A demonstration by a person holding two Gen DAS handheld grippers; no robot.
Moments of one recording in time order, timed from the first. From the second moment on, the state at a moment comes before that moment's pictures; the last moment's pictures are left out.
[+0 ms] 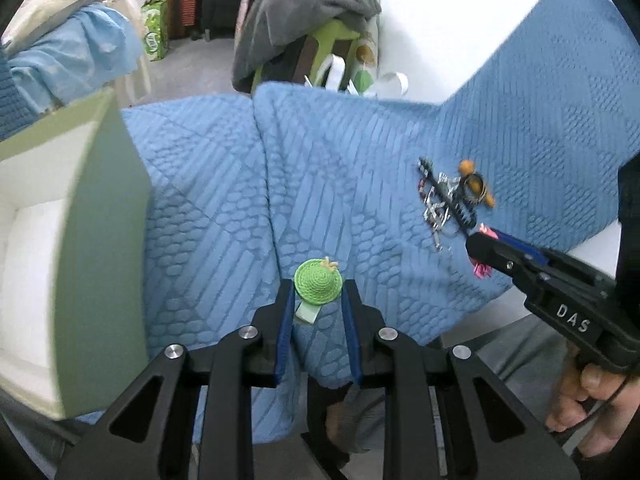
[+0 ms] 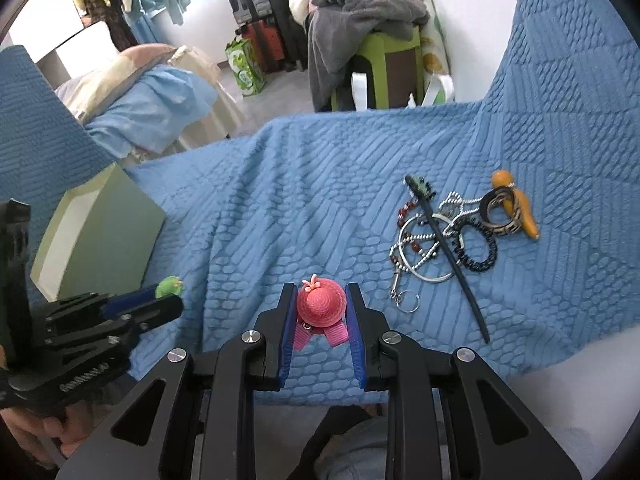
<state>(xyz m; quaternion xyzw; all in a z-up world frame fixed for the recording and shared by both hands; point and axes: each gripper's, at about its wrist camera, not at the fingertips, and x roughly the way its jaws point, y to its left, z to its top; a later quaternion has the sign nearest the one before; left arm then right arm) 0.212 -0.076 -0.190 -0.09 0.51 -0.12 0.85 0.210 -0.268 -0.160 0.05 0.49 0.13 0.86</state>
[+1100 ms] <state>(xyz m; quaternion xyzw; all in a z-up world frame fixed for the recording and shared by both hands) 0.155 0.091 0.017 -0.11 0.35 -0.02 0.93 0.192 -0.122 0.037 0.05 0.32 0.24 0.92</state>
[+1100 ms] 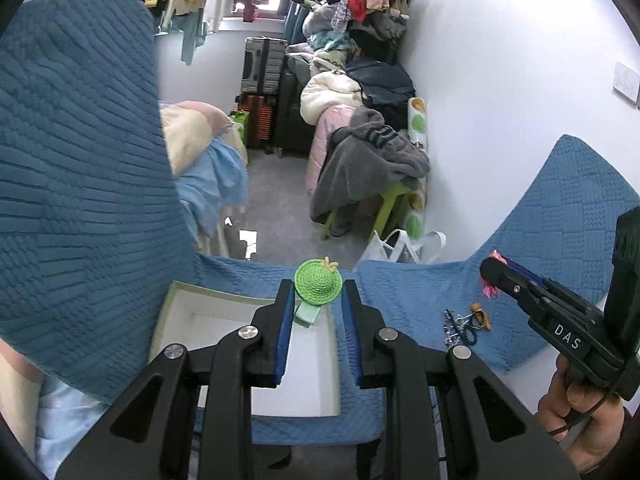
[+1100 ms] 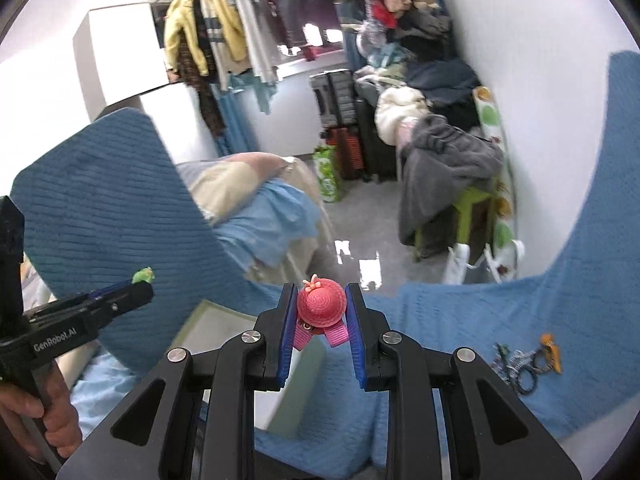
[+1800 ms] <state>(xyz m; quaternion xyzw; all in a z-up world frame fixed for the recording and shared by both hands) 0.155 0.183 -0.091 -0.15 0.42 0.02 0.89 0.198 -0.003 -0.068 -0.02 0.44 0.27 0.86</state>
